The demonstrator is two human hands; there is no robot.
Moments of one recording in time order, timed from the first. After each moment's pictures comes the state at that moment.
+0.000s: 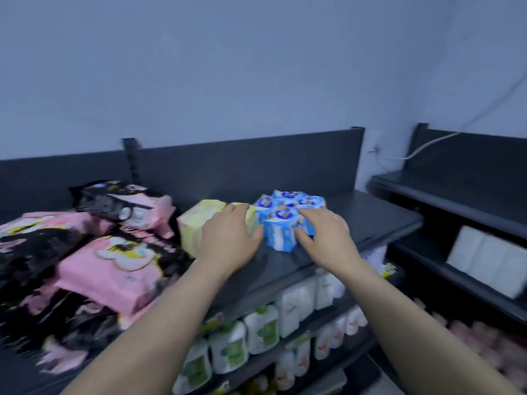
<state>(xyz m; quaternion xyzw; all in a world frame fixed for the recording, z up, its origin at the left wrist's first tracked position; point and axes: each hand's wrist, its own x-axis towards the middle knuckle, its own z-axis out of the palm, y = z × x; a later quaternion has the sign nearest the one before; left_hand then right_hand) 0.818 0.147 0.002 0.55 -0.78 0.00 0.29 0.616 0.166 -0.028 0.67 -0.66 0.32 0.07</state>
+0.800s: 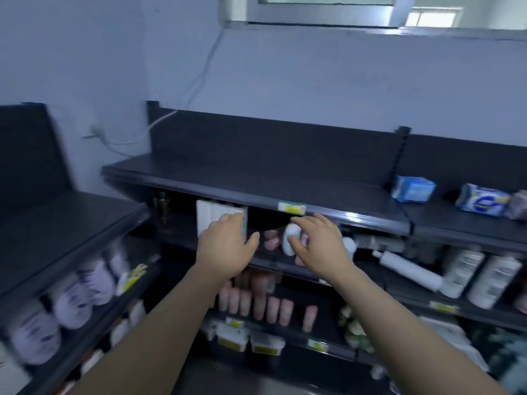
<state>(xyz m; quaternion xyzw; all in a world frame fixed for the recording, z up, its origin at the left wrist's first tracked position) 0.280 0.324 -0.036 0.21 -0.93 -0.18 0.23 0.154 0.483 -0.054 0.36 -0.89 0.22 0.16</state>
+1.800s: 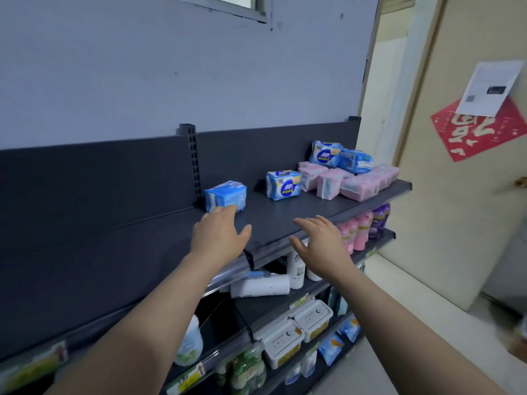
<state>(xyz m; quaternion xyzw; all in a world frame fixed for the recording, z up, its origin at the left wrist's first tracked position) -0.160 0.544 -0.007 -0.19 -0.95 -0.20 0.15 -0.106 0.749 -0.049 -0.07 -0.96 0.16 0.23</state>
